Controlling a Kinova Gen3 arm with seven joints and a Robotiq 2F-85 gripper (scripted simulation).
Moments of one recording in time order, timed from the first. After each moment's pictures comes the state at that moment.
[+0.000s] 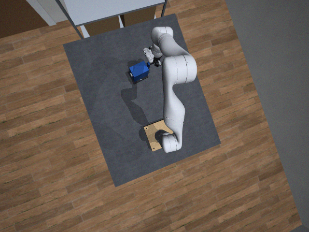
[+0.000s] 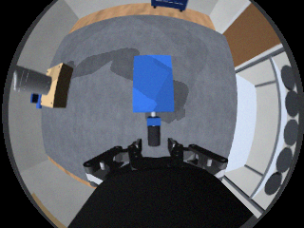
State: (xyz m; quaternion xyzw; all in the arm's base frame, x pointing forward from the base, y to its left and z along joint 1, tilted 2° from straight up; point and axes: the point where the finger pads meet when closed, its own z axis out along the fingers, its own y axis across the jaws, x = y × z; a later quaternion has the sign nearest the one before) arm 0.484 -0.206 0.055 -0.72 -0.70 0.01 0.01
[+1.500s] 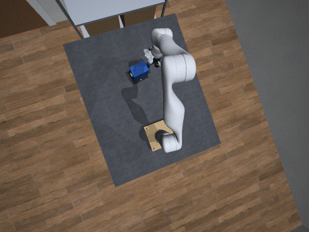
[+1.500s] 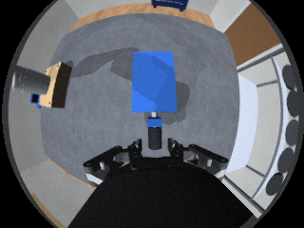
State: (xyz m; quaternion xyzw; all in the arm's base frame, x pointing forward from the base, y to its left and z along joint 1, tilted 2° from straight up) arm 0.482 -0.205 0.043 -0.72 -0.70 0.01 0.01
